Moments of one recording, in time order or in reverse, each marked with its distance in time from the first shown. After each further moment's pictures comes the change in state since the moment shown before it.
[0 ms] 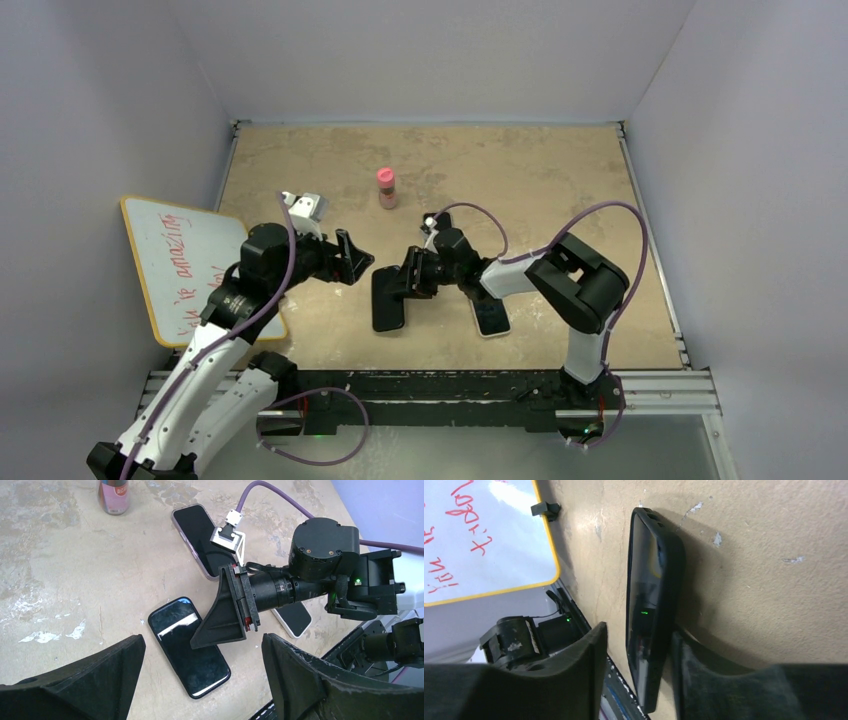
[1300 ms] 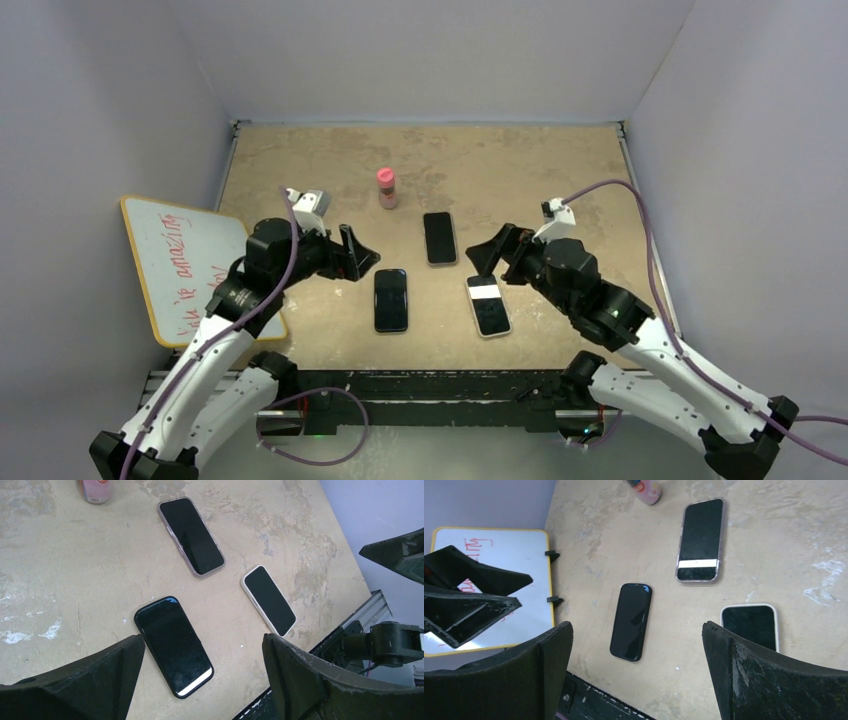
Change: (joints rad) left arm 0.000 0.055 0.001 0.032 0.043 -0.074; right arm 0.000 -1.130 -0.021 -0.878 0.689 -0.286
